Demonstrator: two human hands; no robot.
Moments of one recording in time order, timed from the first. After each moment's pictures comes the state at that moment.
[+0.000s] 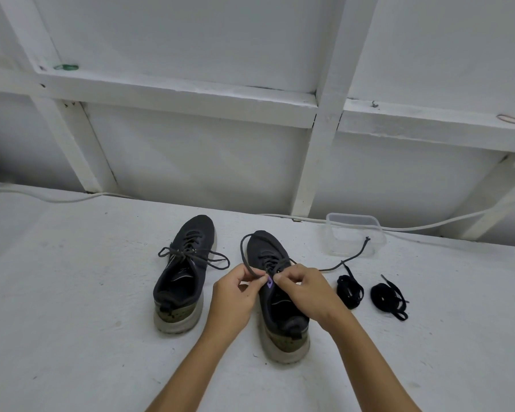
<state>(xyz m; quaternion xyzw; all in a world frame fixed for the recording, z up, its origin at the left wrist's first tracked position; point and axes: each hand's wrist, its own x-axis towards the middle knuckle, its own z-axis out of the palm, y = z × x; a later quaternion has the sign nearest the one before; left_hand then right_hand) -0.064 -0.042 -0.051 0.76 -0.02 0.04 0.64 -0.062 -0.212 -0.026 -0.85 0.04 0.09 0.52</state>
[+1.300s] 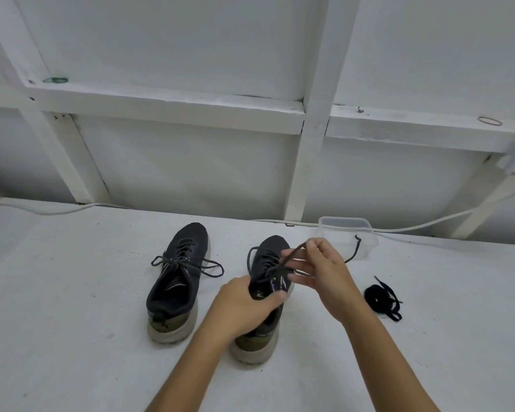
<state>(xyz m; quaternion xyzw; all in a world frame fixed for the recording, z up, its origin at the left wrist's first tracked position) -0.065 -0.046 -0.006 0.89 0.00 -0.17 0.42 -0.059 -0.231 0.017 -0.65 0.08 0.02 0.75</state>
